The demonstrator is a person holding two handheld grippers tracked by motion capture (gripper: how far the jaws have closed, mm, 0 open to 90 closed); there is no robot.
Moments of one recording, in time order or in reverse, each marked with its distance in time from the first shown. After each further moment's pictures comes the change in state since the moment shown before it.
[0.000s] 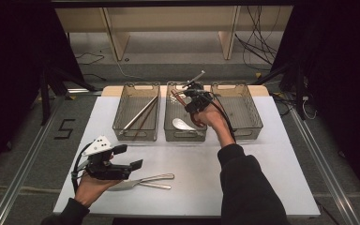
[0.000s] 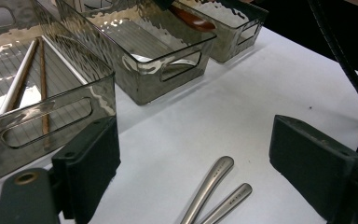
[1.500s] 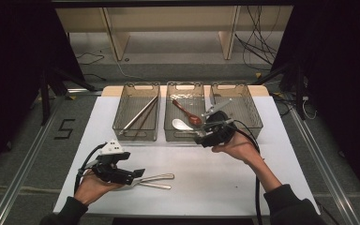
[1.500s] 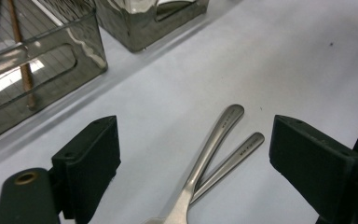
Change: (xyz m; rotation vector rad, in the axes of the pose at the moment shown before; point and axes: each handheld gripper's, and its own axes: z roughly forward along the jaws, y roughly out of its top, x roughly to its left) left arm 0.001 -0.008 0.021 0.246 -0.006 0.069; right arm 0.031 -0.104 -0.082 -0.104 0.169 -0.142
